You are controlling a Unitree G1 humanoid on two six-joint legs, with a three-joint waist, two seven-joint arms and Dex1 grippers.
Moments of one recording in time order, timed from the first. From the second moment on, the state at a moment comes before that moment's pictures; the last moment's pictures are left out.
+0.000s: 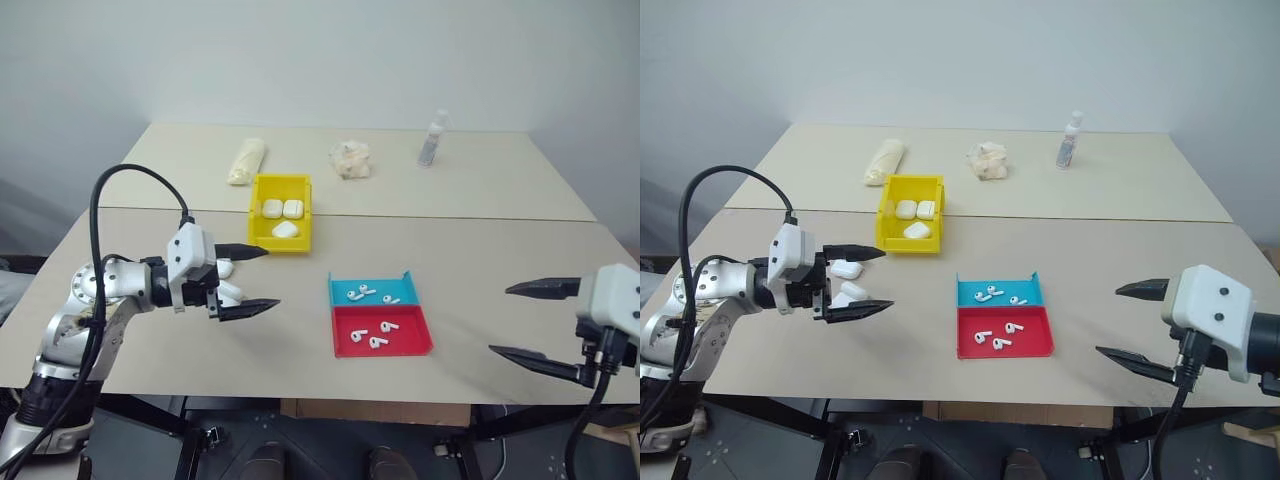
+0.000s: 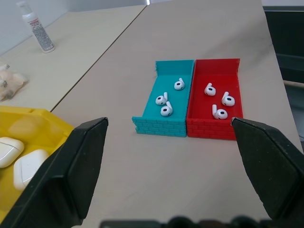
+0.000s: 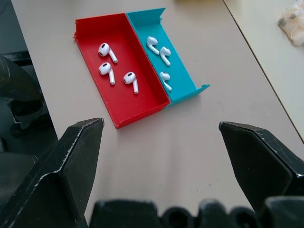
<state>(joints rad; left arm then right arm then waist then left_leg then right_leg) -0.39 0.80 0.06 -0.18 -0.50 0.29 -1.18 0.21 -1.08 -0.73 -0.66 0.51 0.56 1.18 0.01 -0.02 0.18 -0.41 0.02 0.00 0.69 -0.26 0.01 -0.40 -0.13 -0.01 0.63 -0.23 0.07</state>
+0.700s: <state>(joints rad) -0.49 0.88 0.05 -0.35 -0.47 0.74 -0.87 0.18 -1.08 -0.69 -0.65 0.49 0.57 1.14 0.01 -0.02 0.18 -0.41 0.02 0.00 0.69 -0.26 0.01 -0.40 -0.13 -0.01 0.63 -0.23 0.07</state>
